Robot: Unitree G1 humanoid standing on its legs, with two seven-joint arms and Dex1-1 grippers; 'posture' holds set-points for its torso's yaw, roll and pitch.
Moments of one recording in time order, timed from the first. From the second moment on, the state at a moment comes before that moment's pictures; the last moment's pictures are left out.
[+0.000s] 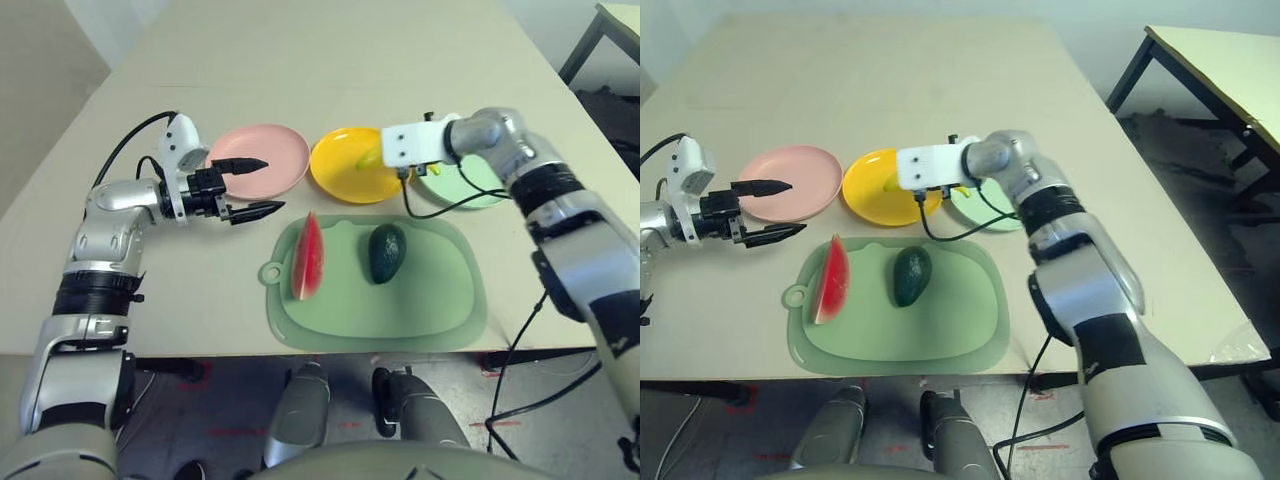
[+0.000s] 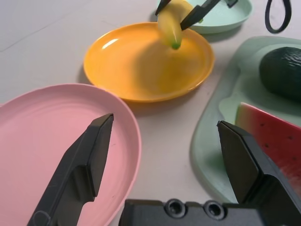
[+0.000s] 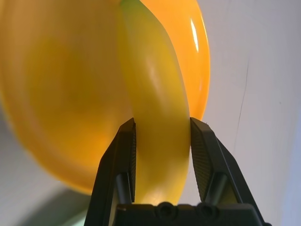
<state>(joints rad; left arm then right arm) -0.60 0.76 0.04 0.37 -0.34 0.11 -1.18 -1.32 -0.35 0.50 1.23 -0.53 -0.49 0.72</state>
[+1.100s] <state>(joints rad) -0.69 0.72 0.04 0.49 -0.29 0.03 -1.25 -1.40 -0.44 0.48 1.16 -0.47 -0.72 0.99</state>
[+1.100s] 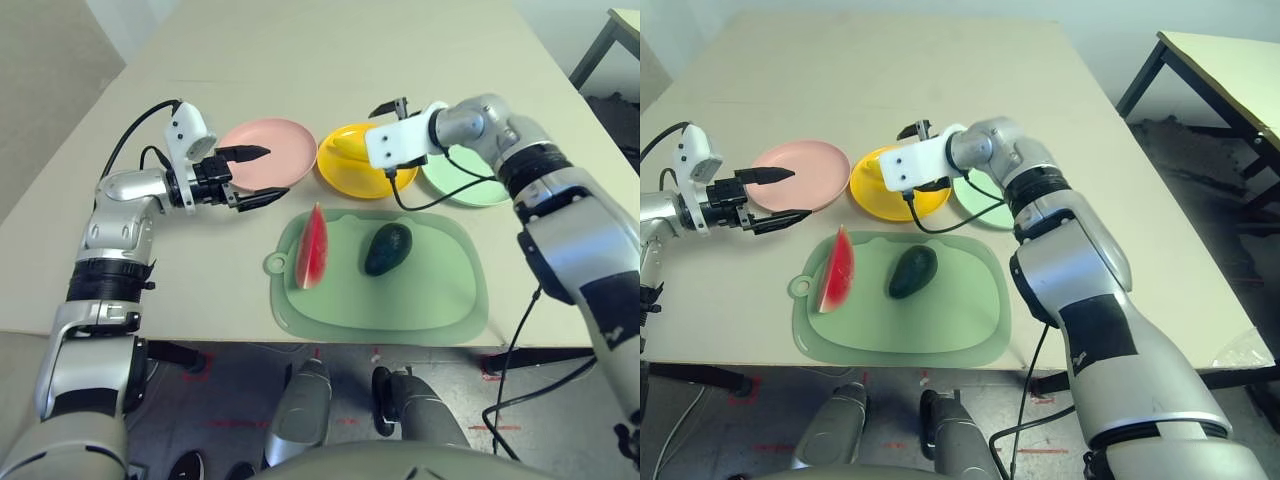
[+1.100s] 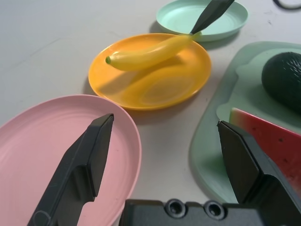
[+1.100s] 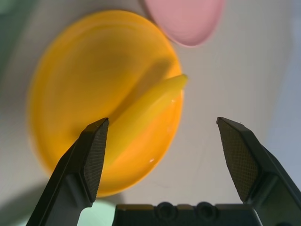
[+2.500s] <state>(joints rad) -0.72 0.81 -0.11 0.38 -0.41 -0.02 -1.61 -0.87 -0.60 0.56 0.02 -0.23 0.16 1.41</state>
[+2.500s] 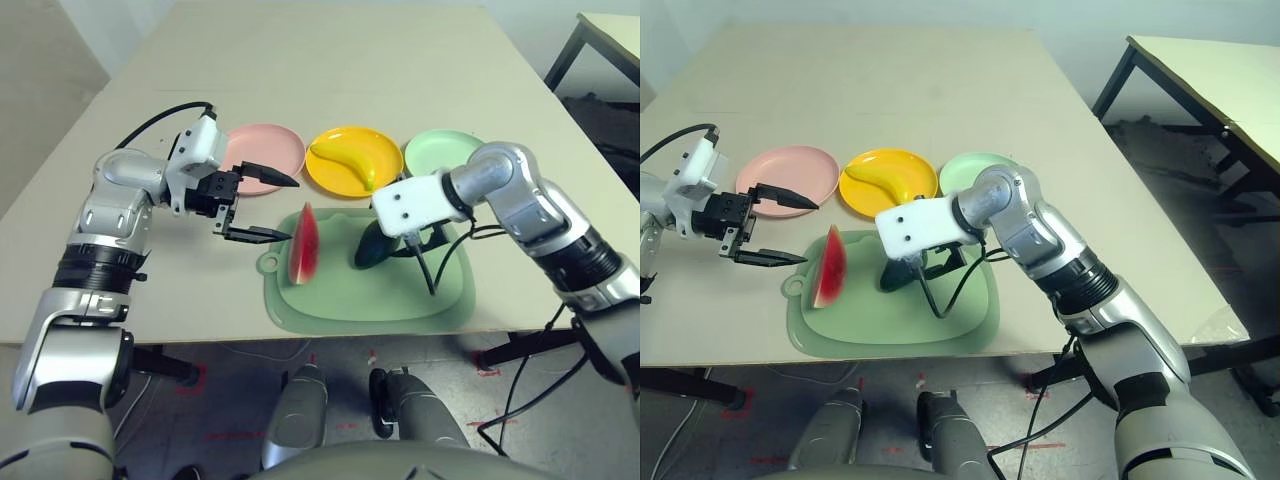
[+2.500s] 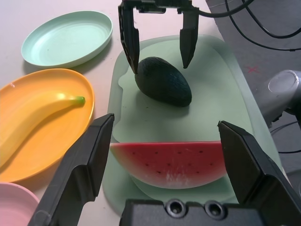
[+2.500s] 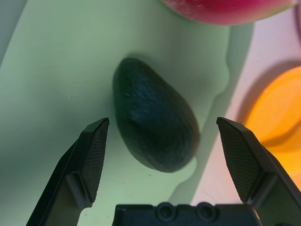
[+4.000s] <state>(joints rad) -0.71 0.80 -0.12 0.37 -0.40 -0.02 -1.61 -0.85 -0.60 0.57 0.09 -0.33 0.18 1.36</state>
